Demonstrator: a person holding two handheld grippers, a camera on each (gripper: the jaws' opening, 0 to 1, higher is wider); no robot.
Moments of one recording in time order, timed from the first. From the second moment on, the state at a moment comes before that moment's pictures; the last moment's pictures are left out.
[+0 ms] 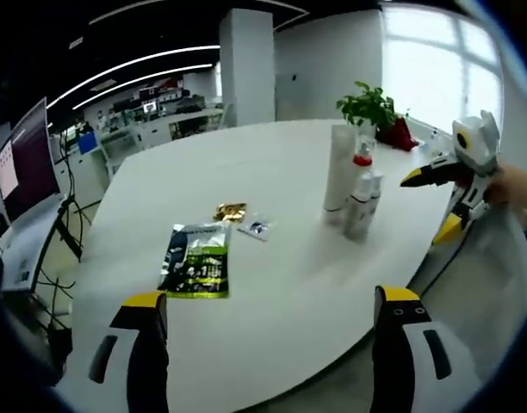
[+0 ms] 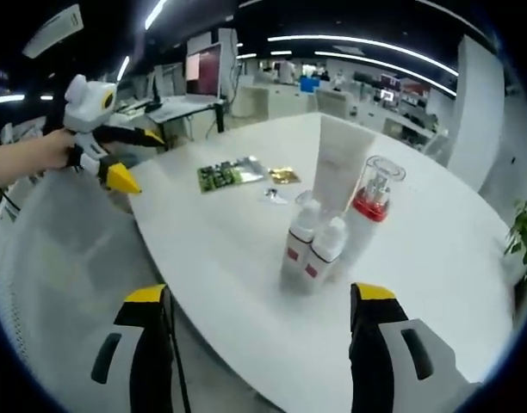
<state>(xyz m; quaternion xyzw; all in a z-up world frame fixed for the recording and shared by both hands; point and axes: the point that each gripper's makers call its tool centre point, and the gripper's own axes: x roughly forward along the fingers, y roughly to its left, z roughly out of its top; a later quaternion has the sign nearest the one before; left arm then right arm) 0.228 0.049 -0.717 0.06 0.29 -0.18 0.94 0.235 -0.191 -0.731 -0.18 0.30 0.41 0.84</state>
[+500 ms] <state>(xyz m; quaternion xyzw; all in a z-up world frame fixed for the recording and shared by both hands) 0.224 0.053 -0.720 0.07 0.31 -0.17 0.93 0.234 -0.187 -0.725 -0.20 0.28 0.42 0.84</state>
